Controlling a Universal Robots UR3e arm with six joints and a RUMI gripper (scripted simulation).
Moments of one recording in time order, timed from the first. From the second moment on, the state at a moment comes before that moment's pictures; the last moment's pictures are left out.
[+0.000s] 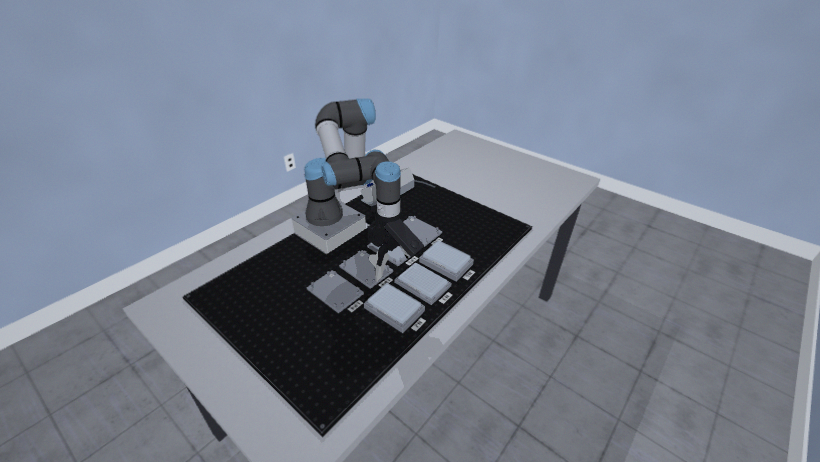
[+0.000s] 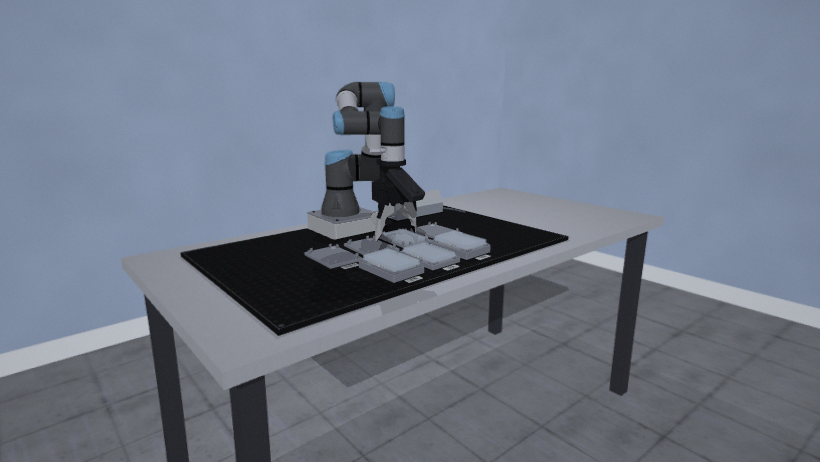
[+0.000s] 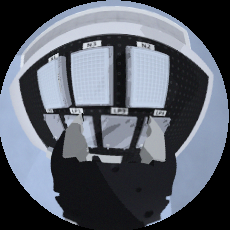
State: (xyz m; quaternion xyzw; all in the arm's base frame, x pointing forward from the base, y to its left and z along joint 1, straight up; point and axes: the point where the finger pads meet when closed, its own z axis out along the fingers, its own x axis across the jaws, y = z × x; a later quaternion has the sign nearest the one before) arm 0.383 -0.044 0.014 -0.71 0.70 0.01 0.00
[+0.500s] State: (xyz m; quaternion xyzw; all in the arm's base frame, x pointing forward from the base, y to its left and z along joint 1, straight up) arm 0.337 0.002 0.015 -0.71 0.70 0.01 0.00
